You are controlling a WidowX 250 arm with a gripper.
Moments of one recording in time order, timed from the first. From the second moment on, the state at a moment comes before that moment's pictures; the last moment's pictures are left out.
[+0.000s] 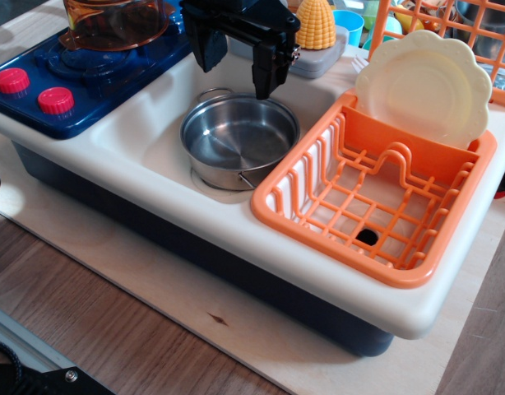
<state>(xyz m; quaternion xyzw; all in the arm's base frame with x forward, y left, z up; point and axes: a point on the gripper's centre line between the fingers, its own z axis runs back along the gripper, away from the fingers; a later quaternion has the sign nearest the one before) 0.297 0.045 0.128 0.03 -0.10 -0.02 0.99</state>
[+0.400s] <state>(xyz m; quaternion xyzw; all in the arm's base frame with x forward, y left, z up) 0.284 0.040 0.111 0.00 -0.10 -0.09 0.99</state>
